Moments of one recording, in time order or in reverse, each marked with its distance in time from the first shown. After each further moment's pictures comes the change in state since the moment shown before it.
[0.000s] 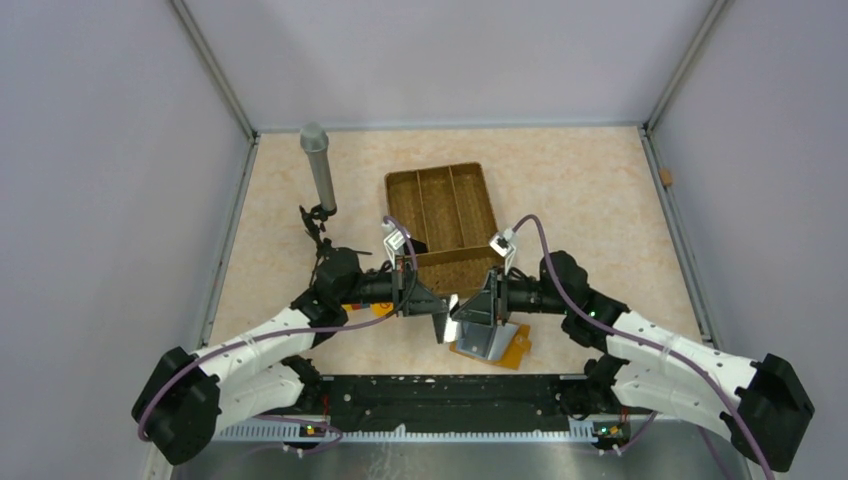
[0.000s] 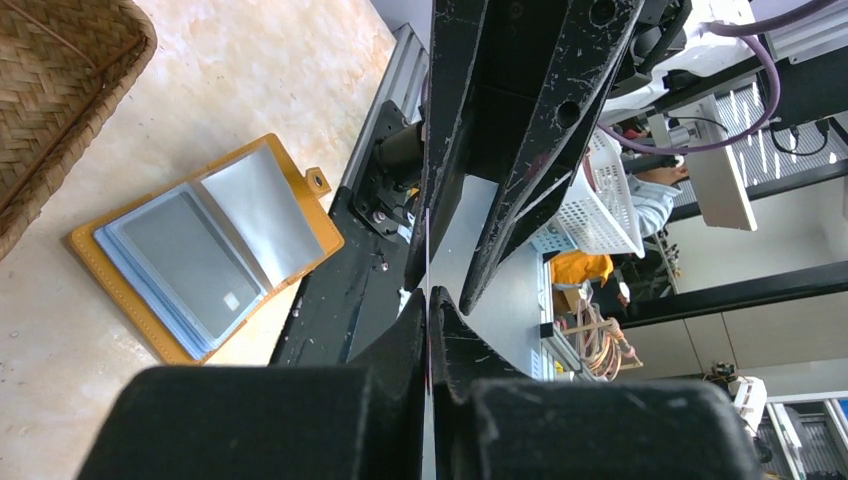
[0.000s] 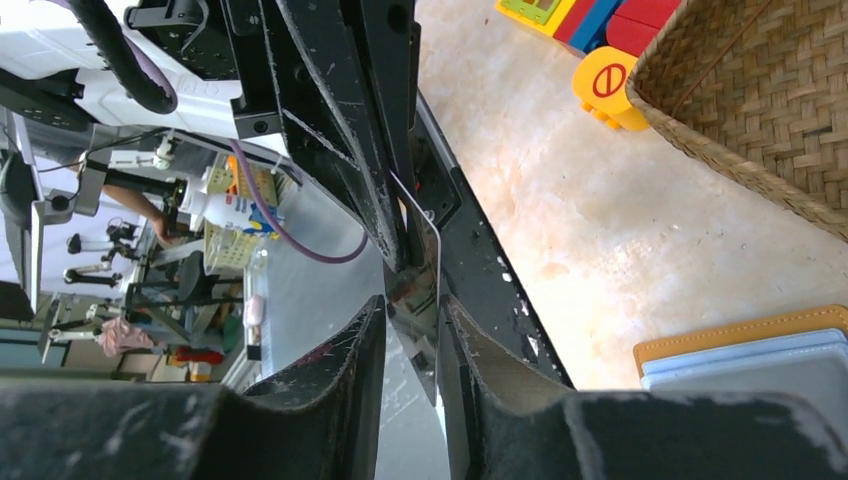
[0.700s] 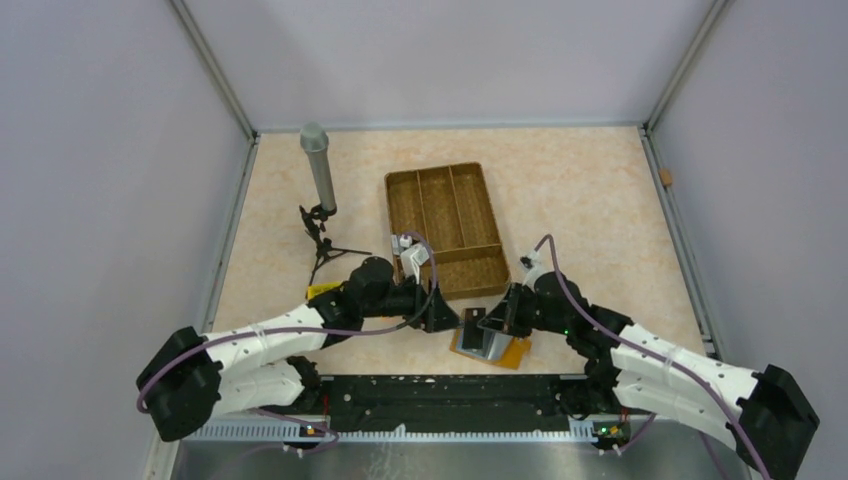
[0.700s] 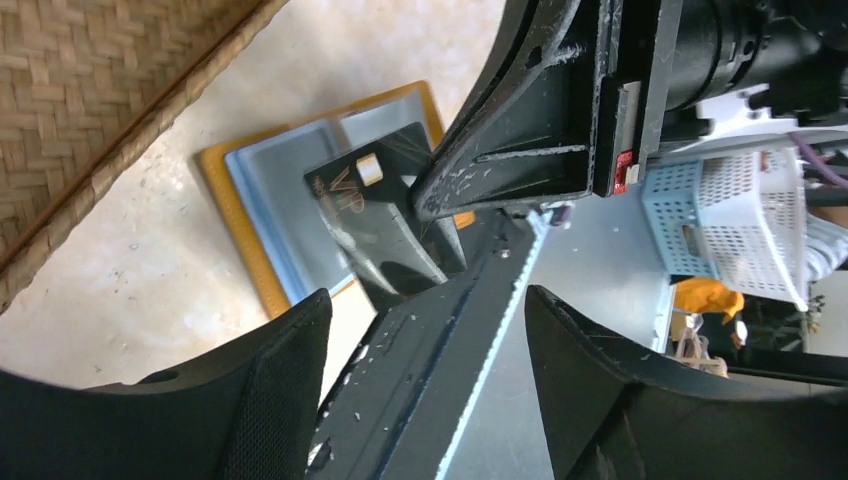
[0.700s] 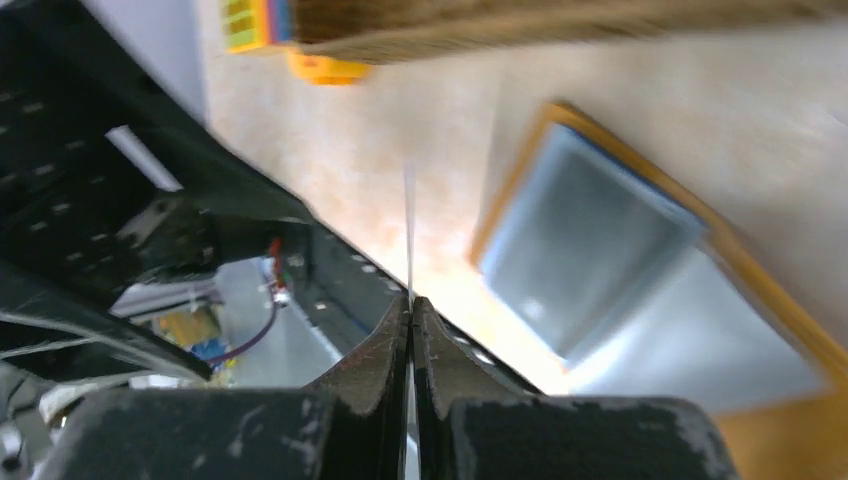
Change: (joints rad) left arm -0.170 0.055 0.063 -0.282 -0.325 0.159; right arm -0.001 -0.056 -0.101 -0.233 0.320 0.245
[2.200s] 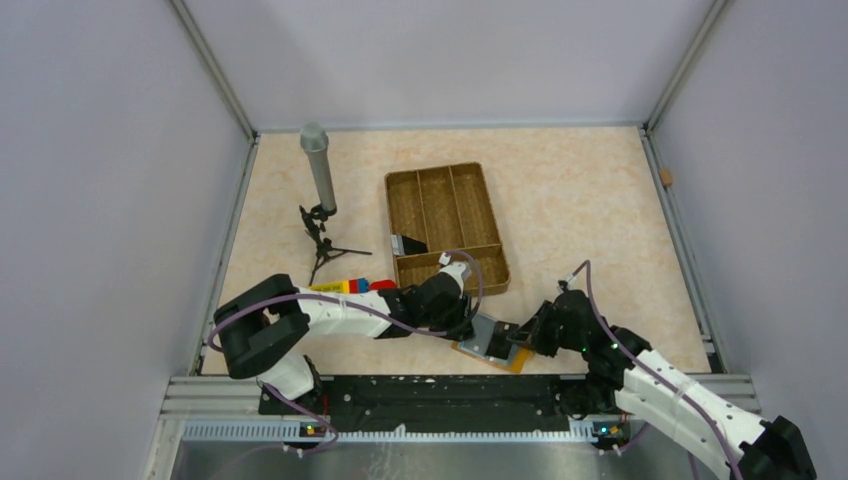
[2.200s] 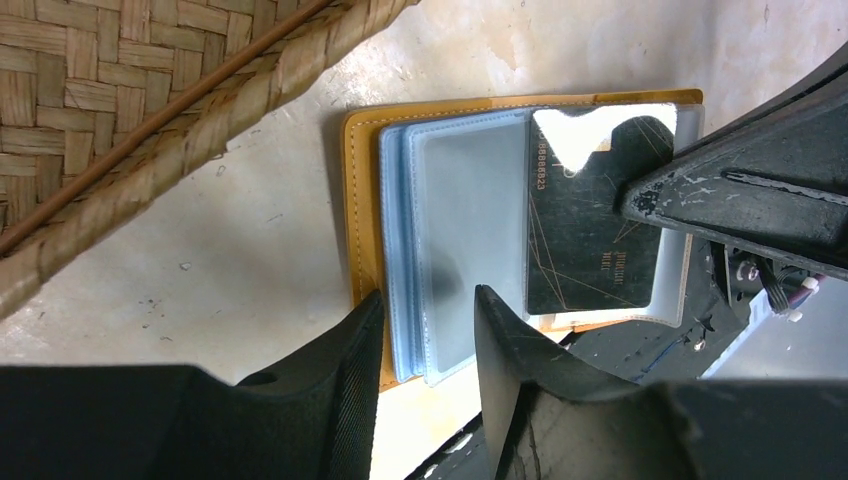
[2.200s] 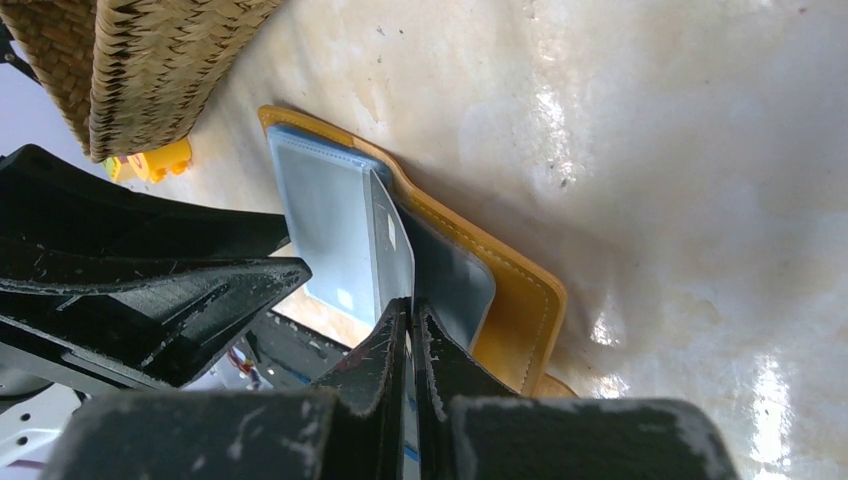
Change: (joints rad) left arm -0.244 0.505 0.226 -0.158 -0.441 -0.047; right arm -0.175 -0.257 -0.217 -0.318 0.078 0.183
